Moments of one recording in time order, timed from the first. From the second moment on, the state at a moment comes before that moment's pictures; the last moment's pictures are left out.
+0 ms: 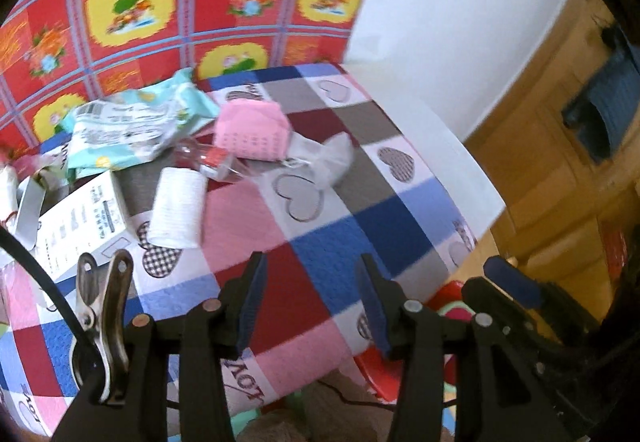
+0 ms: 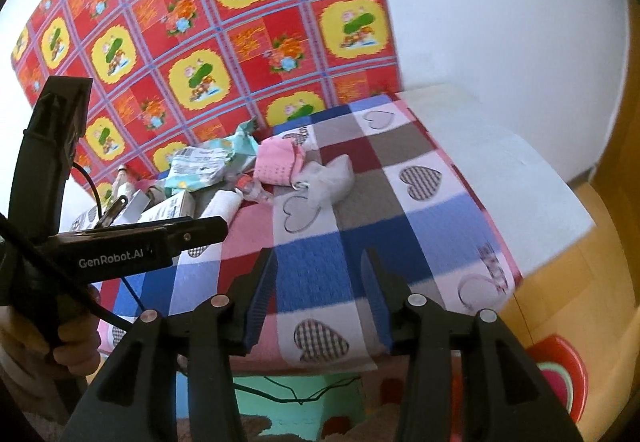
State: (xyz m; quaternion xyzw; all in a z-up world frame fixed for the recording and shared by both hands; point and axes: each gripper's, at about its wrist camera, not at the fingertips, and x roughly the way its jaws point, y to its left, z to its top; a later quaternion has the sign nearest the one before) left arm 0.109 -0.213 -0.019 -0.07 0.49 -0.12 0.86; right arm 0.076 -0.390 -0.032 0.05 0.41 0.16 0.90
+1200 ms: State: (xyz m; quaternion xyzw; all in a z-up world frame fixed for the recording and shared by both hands) left arm 0.250 -0.173 -0.086 -0.16 0.53 0.12 0.82; right arm 0.240 -0.356 -0.102 -0.04 0.47 0.35 0.81
